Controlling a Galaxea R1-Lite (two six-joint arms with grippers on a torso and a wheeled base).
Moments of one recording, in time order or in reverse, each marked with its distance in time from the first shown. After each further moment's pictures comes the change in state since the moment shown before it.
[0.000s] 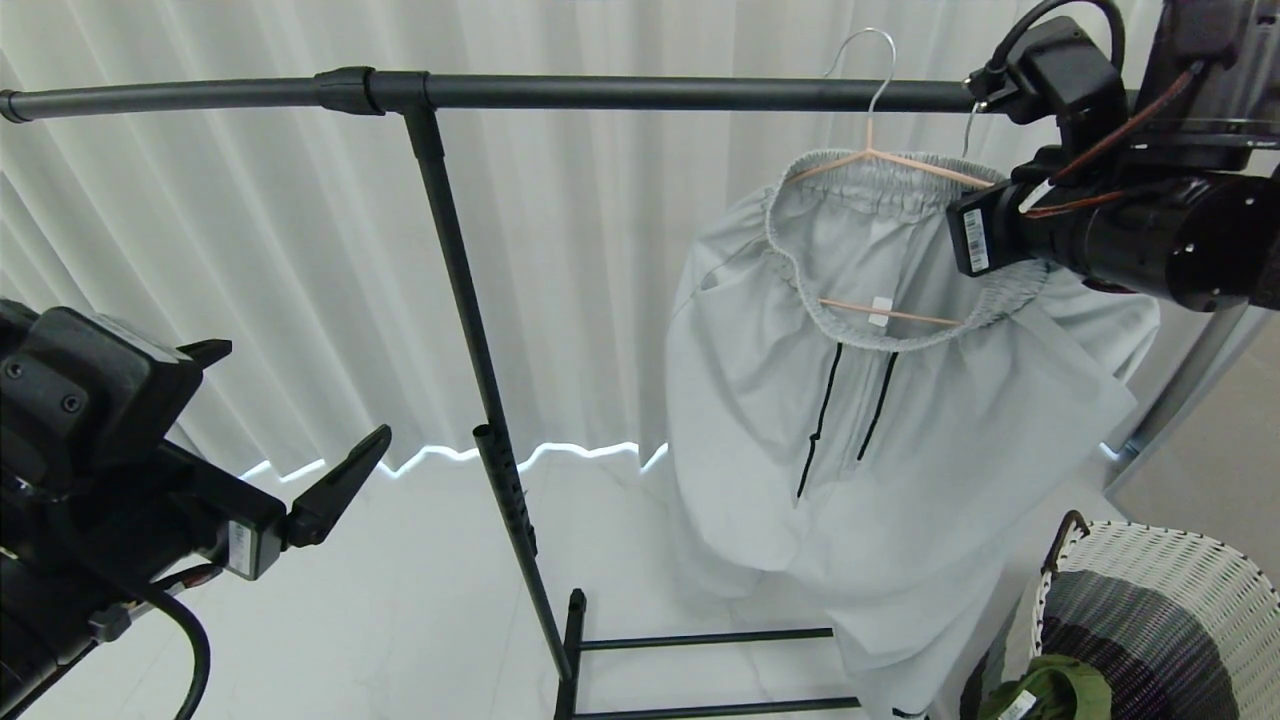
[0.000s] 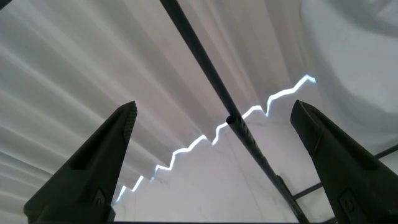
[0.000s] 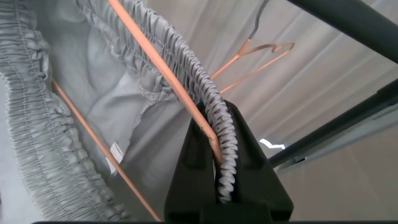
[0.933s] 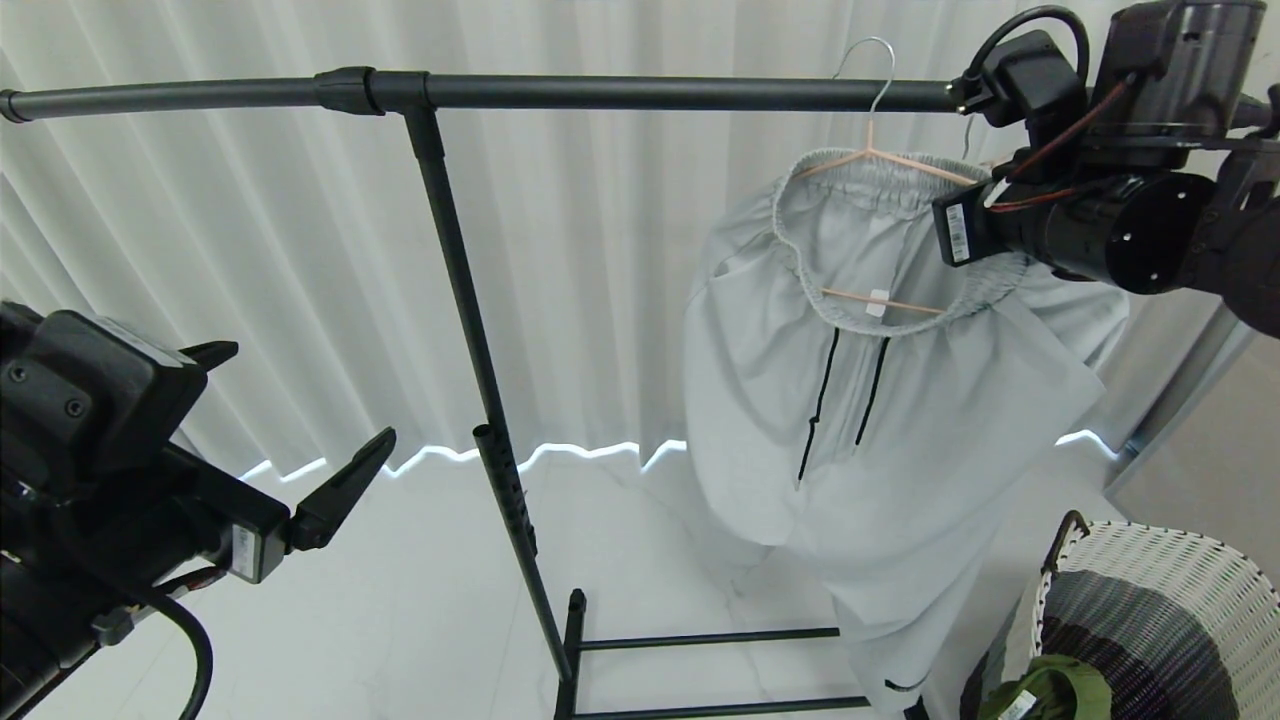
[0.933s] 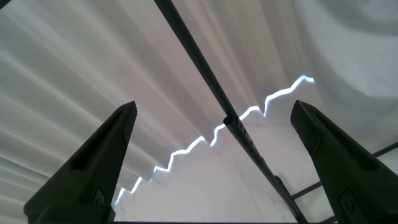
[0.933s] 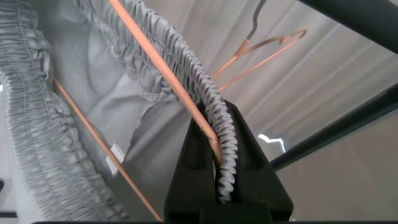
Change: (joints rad) left arm -0.012 0.000 0.001 0.000 0.000 0.001; right arm -0.050 0.089 -0.092 0.001 0.000 0.022
